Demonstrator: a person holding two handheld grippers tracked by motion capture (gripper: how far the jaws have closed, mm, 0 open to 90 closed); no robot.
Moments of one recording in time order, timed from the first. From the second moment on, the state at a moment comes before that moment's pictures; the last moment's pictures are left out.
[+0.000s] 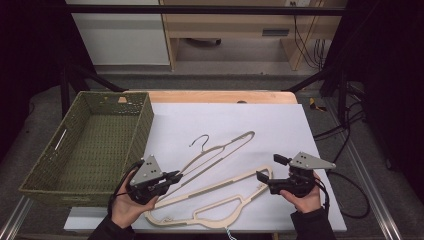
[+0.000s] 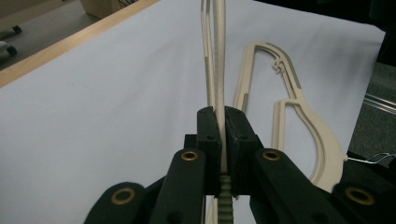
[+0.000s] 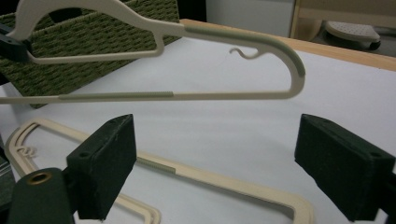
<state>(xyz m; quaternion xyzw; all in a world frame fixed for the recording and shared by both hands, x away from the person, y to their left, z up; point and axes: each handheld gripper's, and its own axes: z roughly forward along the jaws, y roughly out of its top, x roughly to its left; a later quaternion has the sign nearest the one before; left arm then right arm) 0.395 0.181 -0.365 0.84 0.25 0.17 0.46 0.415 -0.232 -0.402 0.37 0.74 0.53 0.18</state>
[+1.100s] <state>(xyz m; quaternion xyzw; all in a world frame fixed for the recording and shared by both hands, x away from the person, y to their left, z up) 0.434 0.312 -0.278 0.79 0.31 0.24 0.48 0.412 -0.238 -0.397 0.37 0.73 0.53 0.20</state>
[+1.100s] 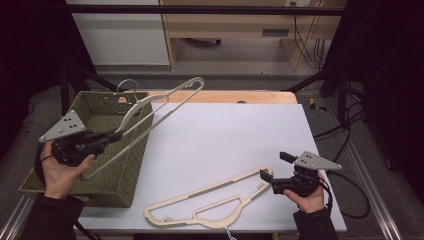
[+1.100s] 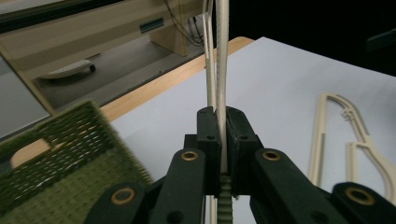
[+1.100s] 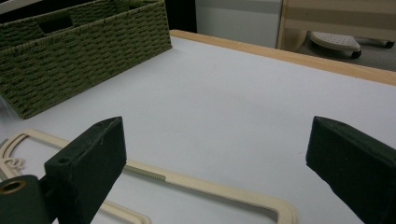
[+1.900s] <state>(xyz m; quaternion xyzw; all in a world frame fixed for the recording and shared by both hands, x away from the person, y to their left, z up) 0.454 0.427 -0.312 0.77 0.39 0.26 0.44 0.414 -0.236 -0.399 0.37 0.74 0.53 0.20</state>
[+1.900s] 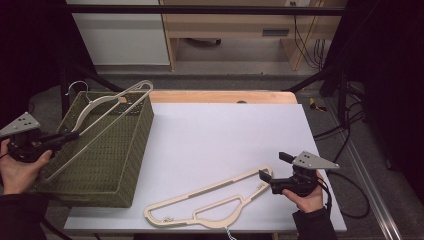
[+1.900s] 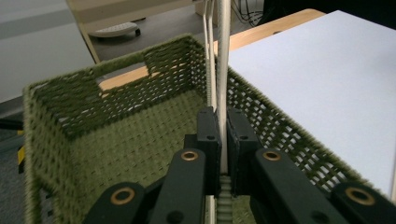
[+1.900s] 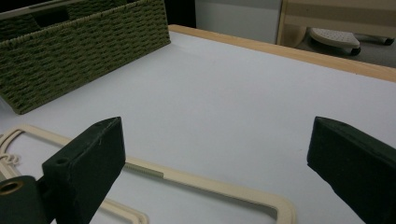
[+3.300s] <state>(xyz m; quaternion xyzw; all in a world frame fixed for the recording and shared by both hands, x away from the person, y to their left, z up) 0.483 0.435 -0.373 0.79 0.51 0.19 0.27 0.415 -0.232 -0.403 0.37 0.75 0.52 0.20</state>
